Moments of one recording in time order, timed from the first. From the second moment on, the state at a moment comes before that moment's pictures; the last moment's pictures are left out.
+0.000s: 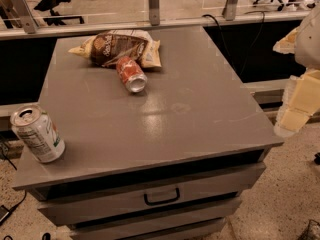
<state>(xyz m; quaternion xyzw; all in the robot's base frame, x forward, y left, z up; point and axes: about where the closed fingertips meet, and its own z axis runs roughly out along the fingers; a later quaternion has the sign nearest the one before) 0.438 -0.217 0.976 -0.60 0.78 -0.03 0.16</state>
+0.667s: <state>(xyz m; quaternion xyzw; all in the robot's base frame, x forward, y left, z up) 0.464 -0.193 0.981 -0.62 0.76 -0.04 0.16</state>
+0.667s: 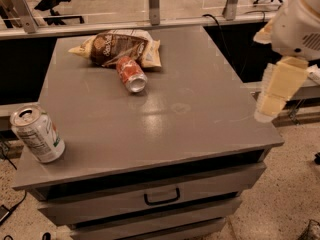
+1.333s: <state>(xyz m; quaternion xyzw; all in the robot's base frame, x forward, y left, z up) 0.549 -0.106 0.991 -0.68 0.71 -0.03 0.17</state>
